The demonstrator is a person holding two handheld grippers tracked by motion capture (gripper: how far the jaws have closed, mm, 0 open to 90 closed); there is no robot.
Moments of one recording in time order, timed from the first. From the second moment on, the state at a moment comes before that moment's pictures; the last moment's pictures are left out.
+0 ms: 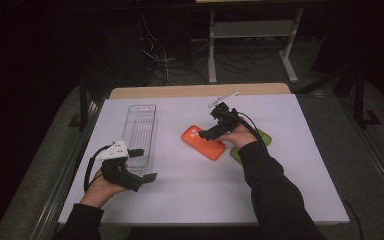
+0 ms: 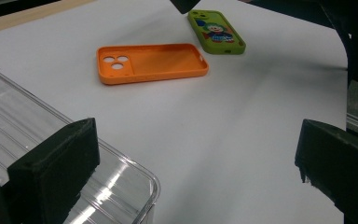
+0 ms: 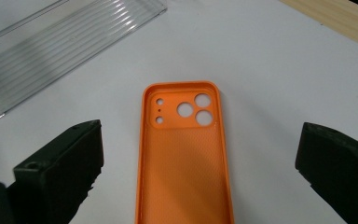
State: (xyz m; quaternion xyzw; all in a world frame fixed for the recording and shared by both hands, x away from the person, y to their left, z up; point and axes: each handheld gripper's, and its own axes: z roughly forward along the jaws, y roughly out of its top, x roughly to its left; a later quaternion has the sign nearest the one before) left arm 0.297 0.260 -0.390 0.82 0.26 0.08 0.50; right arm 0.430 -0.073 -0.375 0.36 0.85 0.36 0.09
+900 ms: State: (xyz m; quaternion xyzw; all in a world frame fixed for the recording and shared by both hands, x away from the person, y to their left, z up) left arm 0.297 0.262 -0.390 0.82 0.26 0.08 0.50; right arm 0.445 -0.036 -0.428 0.36 0.89 0.28 0.08
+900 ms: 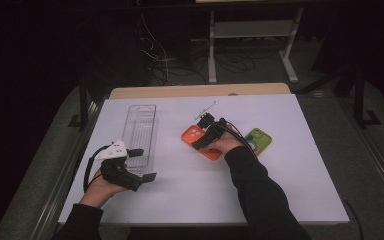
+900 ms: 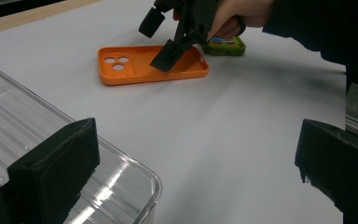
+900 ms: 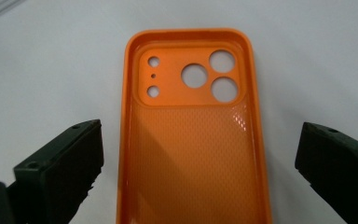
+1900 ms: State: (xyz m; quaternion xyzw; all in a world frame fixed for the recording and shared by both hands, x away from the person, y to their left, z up) left arm 0.297 0.262 -0.390 0.82 0.26 0.08 0.51; right arm 0.438 -0.033 -0.439 0.36 0.89 0.25 0.08
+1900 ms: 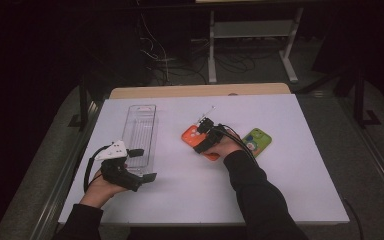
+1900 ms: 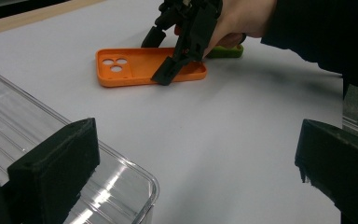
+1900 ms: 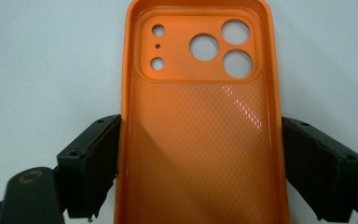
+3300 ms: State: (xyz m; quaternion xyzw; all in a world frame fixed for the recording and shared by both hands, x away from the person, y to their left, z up) left arm 0.350 0.173 -0.366 0.84 0.20 0.05 0.50; right arm 0.401 -0.121 -0.385 0.34 0.90 0.27 0.07
